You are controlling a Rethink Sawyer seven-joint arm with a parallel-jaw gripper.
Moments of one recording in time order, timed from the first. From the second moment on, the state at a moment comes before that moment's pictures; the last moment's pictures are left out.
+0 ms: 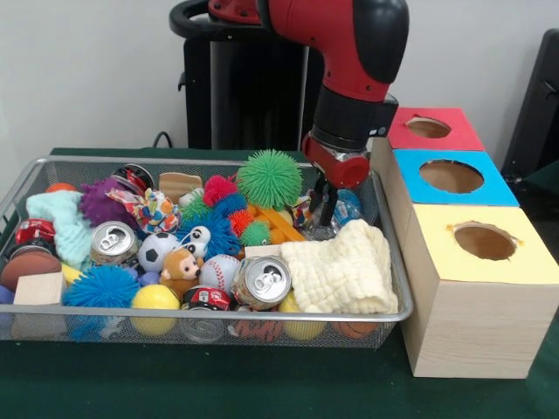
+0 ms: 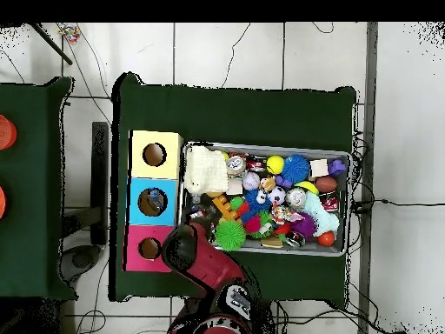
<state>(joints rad) 0.04 -0.48 -0.13 2.07 0.55 -0.14 2.35</state>
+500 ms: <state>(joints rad) 0.00 -0.53 -0.12 2.09 0.49 -0.13 2.35</state>
